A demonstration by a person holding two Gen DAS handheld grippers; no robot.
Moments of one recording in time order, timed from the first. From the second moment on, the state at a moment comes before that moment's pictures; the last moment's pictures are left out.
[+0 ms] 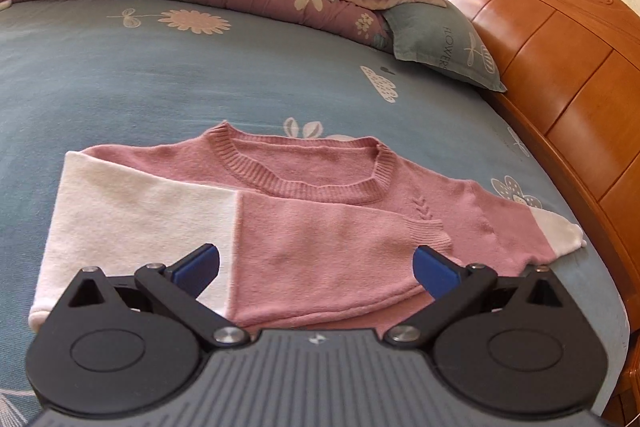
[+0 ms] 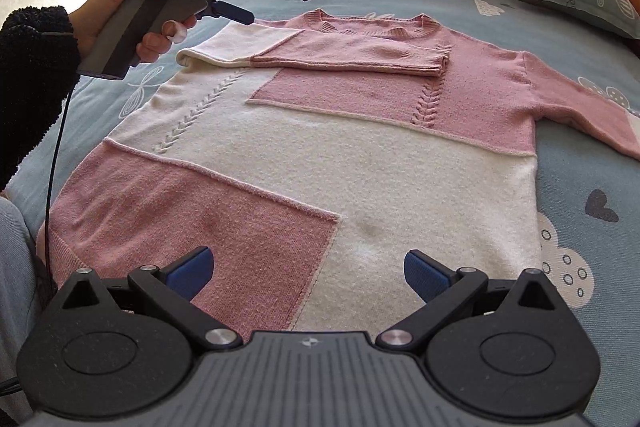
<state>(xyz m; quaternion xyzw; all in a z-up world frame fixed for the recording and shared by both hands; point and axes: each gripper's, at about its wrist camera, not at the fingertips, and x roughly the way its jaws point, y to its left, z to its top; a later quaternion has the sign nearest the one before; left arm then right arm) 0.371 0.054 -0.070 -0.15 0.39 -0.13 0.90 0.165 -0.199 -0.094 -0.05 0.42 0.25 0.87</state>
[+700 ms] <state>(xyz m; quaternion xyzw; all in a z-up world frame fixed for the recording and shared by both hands) 0.343 0.136 -0.097 -0.24 0.34 -0.06 0.91 0.166 -0.171 -0.119 -0.13 0.40 0.26 0.87</state>
